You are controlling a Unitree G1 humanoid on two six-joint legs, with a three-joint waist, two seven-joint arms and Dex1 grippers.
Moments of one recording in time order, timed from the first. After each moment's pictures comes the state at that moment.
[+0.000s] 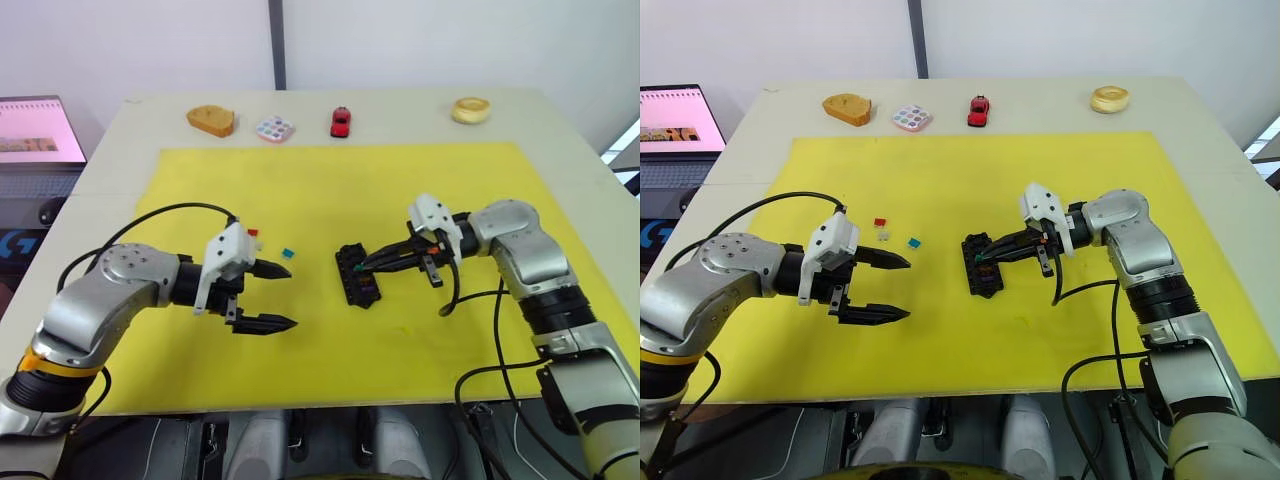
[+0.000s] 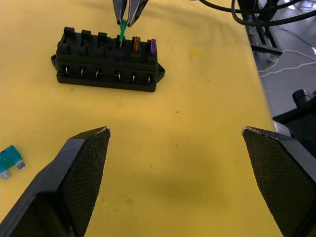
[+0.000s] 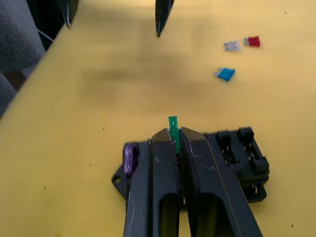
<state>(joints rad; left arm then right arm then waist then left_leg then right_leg) -0.39 0.84 -0.10 -0.40 -0.59 0.71 -1.15 -0.72 -0.65 0.19 0.23 0.33 0.26 1.52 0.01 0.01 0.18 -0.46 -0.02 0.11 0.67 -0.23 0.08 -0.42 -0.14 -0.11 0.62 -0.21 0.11</state>
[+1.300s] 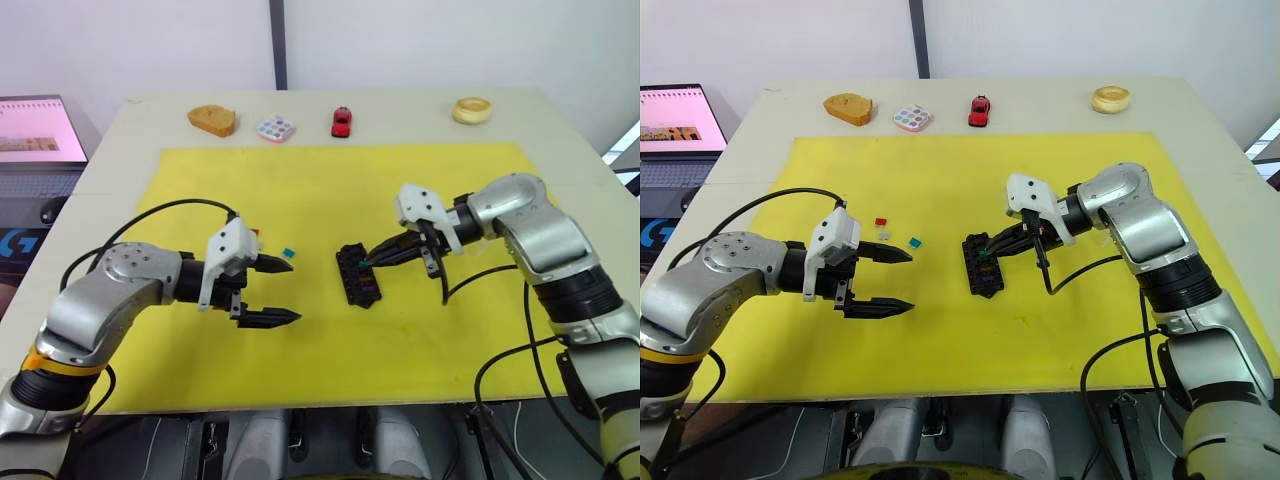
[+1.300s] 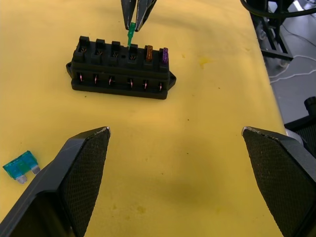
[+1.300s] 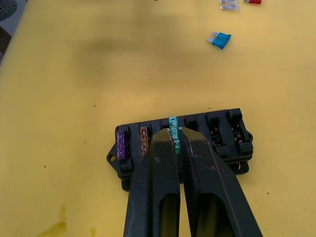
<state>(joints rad) -0.40 0.82 -0.10 -0.40 -0.59 0.71 -1.11 -0.82 -0.75 0.31 0.08 0.22 0.48 1.47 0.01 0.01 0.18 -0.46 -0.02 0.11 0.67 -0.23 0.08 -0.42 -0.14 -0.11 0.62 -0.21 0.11</state>
